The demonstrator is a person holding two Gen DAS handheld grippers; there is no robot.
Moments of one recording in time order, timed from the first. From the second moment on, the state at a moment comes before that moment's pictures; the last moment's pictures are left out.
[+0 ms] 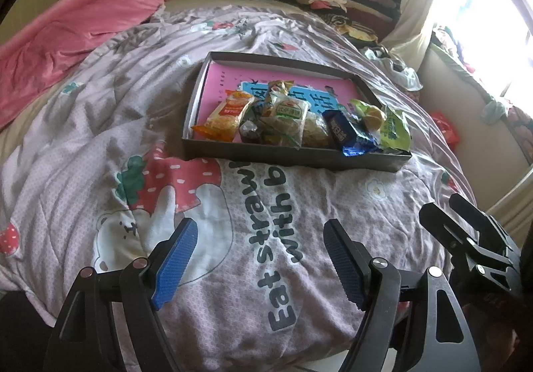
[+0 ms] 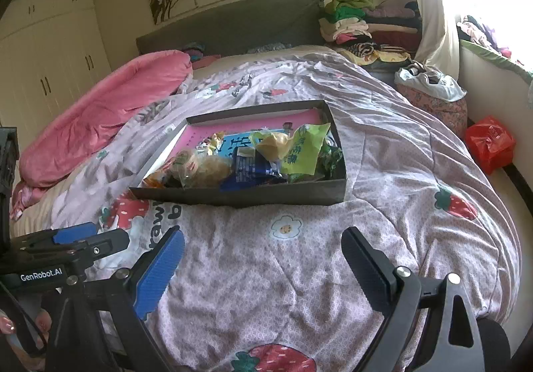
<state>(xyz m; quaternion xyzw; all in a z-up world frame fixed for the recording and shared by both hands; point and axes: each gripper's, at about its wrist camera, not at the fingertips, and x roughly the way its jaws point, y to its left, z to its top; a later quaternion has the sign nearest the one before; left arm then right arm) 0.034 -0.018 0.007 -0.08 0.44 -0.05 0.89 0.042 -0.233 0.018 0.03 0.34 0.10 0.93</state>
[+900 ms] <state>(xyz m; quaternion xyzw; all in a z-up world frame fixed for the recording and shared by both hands) 0.036 -0.016 0.005 -0.07 0.44 -0.03 0.89 0.043 -0.235 0.016 0.03 0.34 0.10 0.93</state>
